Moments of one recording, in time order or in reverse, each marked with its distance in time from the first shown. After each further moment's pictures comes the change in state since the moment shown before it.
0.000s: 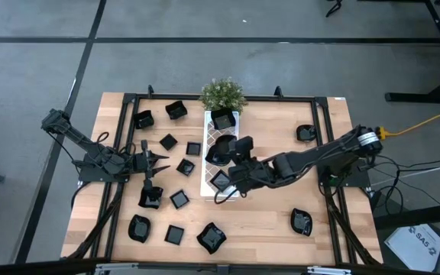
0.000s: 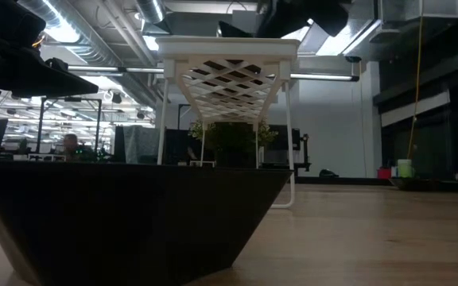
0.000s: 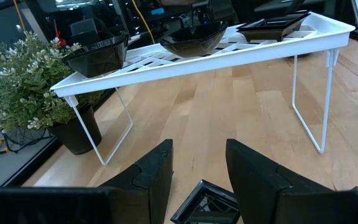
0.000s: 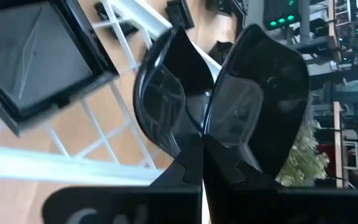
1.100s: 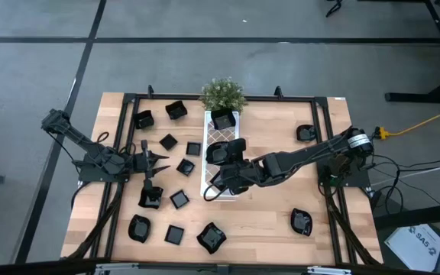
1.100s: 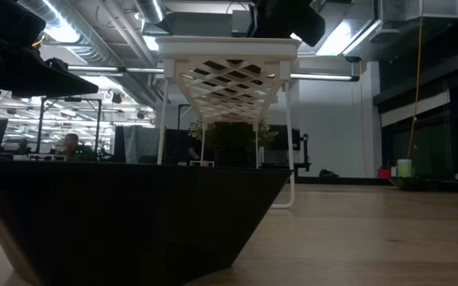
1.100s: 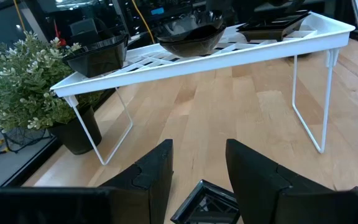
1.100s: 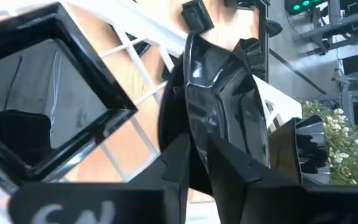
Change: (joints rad) left arm 0.000 0.000 0.000 0.000 0.000 0.000; right arm -0.036 0.081 0.038 0.041 -0.102 0.114
